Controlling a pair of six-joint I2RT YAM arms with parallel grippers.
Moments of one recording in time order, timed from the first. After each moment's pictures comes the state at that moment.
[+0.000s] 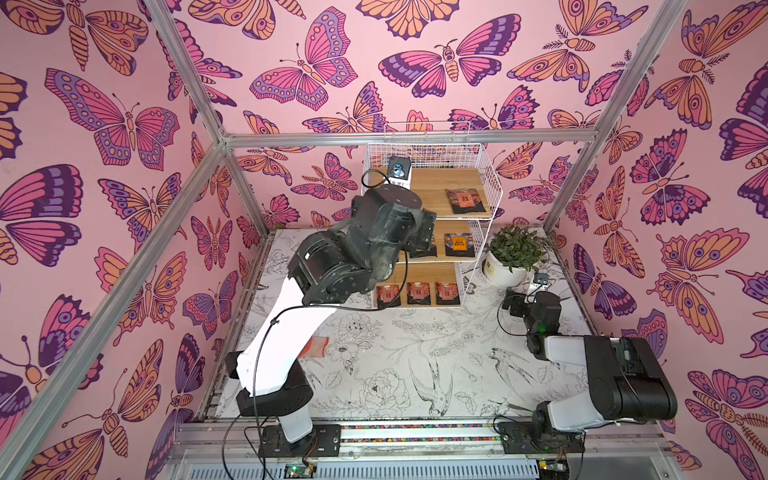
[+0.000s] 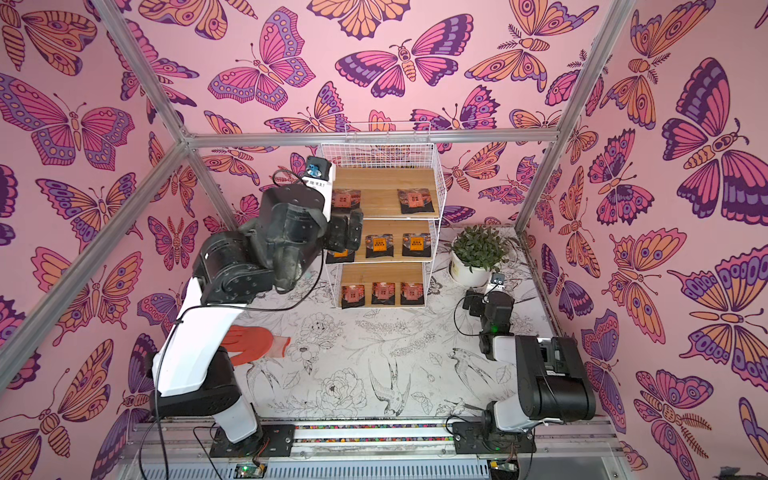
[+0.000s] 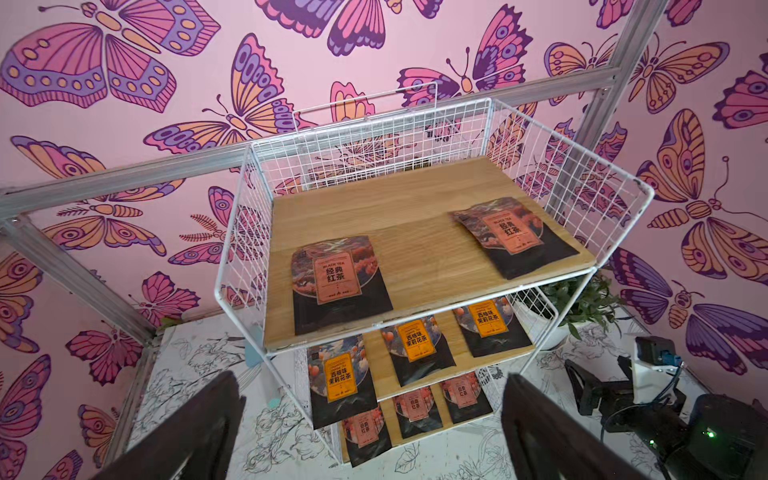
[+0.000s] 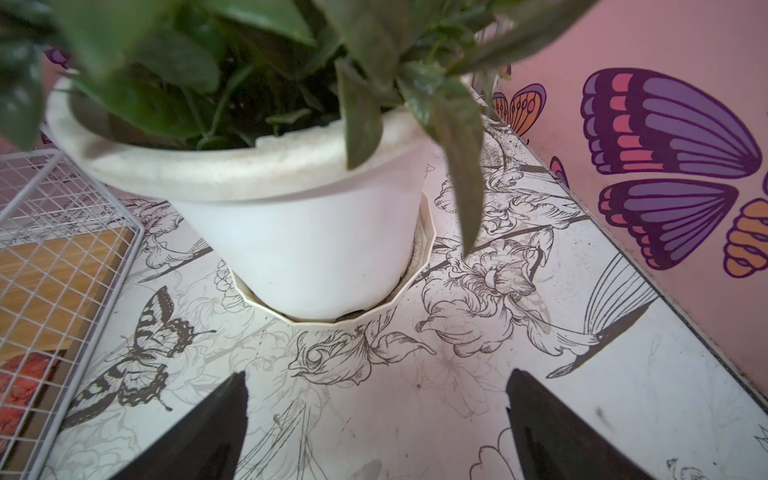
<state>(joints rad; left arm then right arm) -0.97 1.75 2.59 -1.22 -0.67 -0.20 0.02 1.50 0.38 0.71 0.11 0.07</state>
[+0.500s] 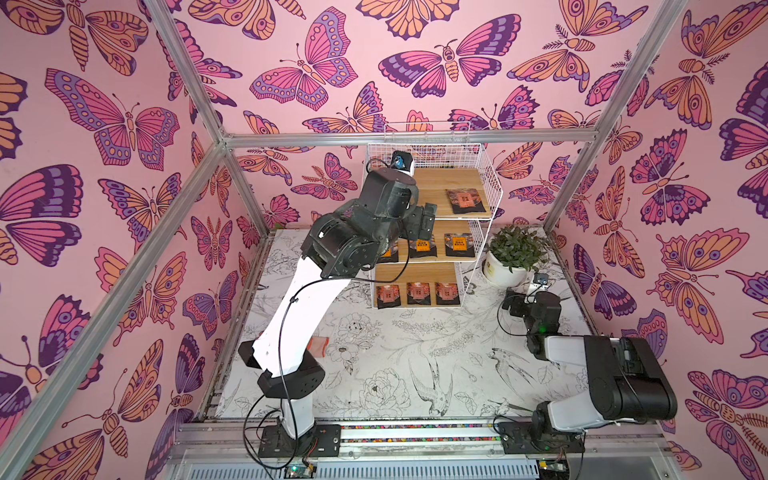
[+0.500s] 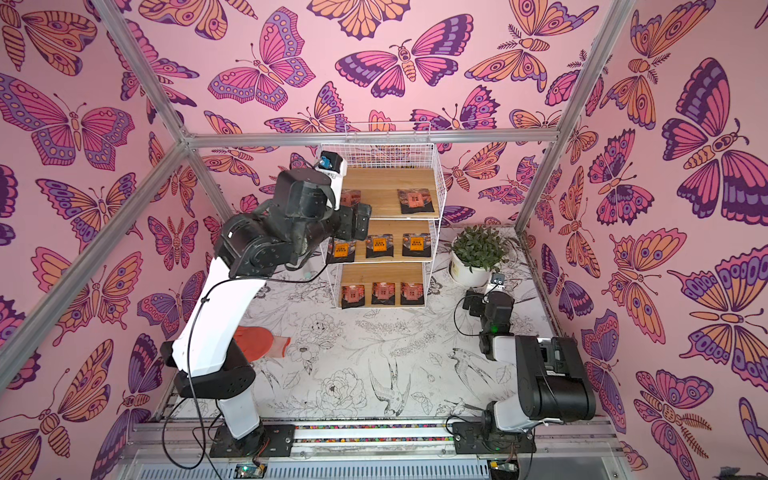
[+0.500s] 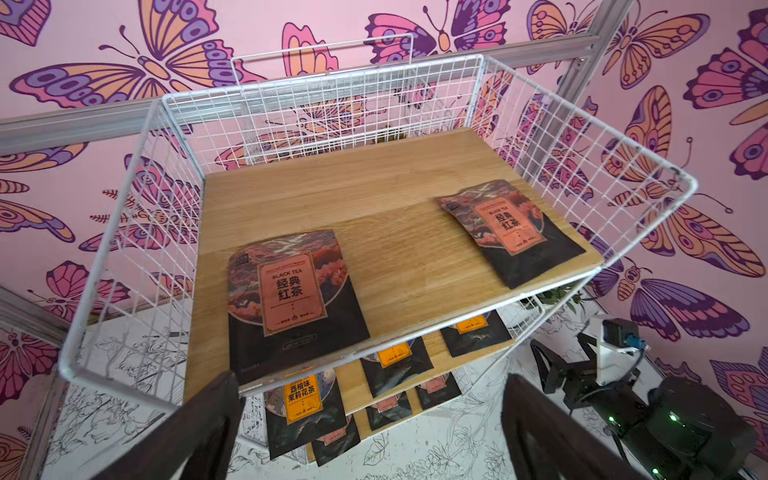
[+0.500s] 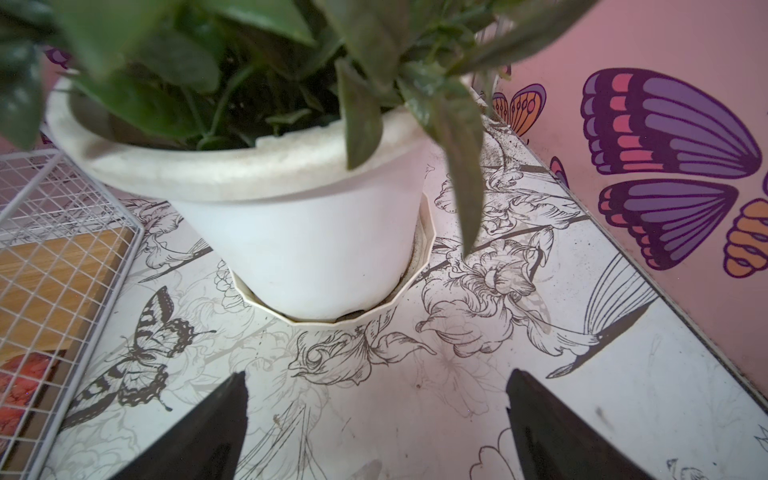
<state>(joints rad) -0.83 1.85 2.63 -1.21 -0.44 -0.22 0.02 1.50 0.38 0.71 0.11 0.07</state>
